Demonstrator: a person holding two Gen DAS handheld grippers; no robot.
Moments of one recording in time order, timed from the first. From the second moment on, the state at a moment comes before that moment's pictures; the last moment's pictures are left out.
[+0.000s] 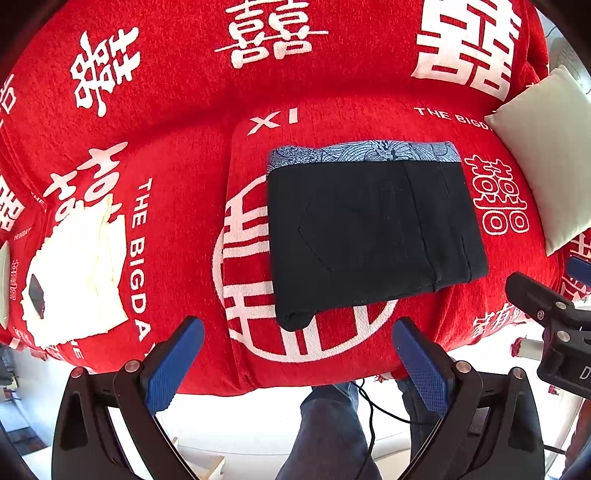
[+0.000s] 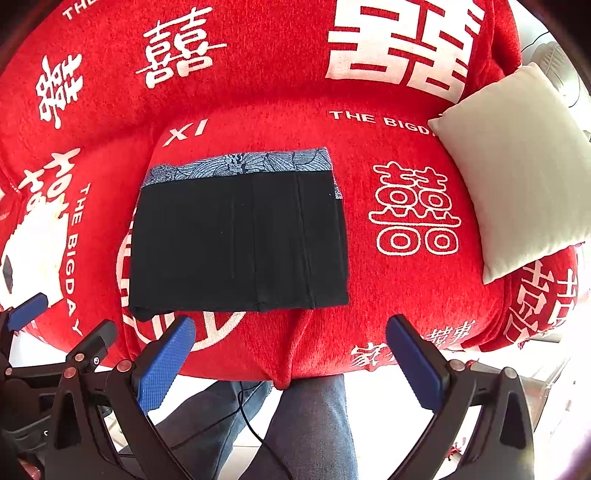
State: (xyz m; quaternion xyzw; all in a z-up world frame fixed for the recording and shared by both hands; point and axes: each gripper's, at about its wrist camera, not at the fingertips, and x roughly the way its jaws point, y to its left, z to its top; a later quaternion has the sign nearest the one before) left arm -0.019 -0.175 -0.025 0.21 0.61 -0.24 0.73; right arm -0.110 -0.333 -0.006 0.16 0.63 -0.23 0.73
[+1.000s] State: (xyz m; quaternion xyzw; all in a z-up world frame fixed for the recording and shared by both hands) left arm -0.017 -0.188 -0.030 0.19 0.61 -0.22 0.74; right arm -0.093 -0.351 -0.017 0.15 0.64 -0.21 0.73
